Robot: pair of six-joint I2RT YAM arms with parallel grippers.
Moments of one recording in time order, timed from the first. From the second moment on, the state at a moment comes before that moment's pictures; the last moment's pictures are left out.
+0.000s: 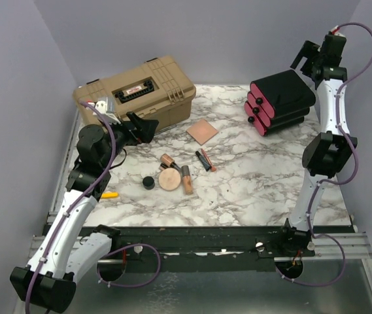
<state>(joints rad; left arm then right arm) -0.29 0.86 0.90 -0.07 0.17 -0.53 -0.16 2.19 2.34 -0.59 0.03 0.28</state>
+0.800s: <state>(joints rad) -0.30 0.96 0.89 -0.05 0.59 -0.50 -0.29 2.41 2.35 -0.37 -0.42 0.34</state>
